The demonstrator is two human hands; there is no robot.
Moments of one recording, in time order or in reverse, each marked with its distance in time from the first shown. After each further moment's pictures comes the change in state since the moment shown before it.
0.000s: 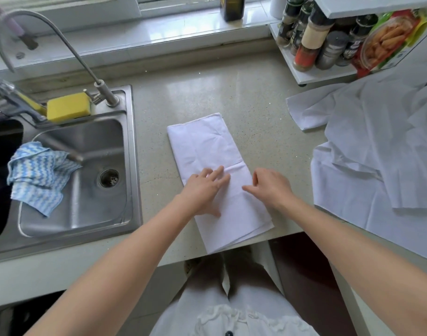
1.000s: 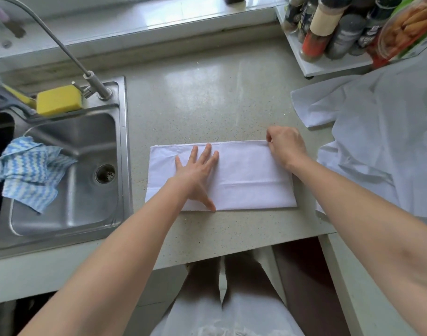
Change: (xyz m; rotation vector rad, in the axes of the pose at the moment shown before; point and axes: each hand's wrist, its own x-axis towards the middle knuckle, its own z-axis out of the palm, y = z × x) left_hand 0.032 -0.020 -0.014 -0.168 -0.128 -0.196; right_hand 0.094 0.040 -0.044 -0.187 0.282 -0.090
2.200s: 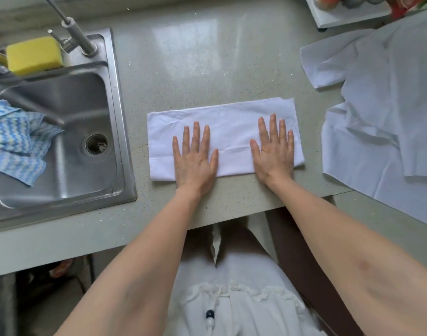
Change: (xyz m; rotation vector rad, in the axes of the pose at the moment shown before) left_hand -0.009 0.011 0.090 -0.102 0.528 -0.227; right_hand -0.104 -0.051 0.072 -0.006 -0.050 0.172
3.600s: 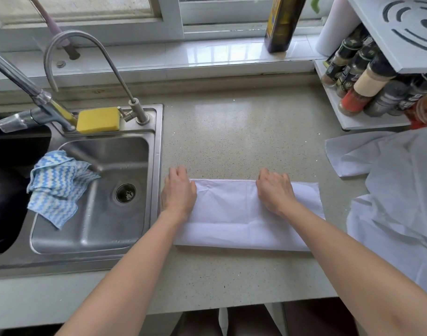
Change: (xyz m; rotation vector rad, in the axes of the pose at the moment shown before) left_hand 0.073 -0.084 -0.074 -0.288 0.111 -0.342; right_hand 0.110 -0.059 -0.045 -0.145 -0.051 -0.276
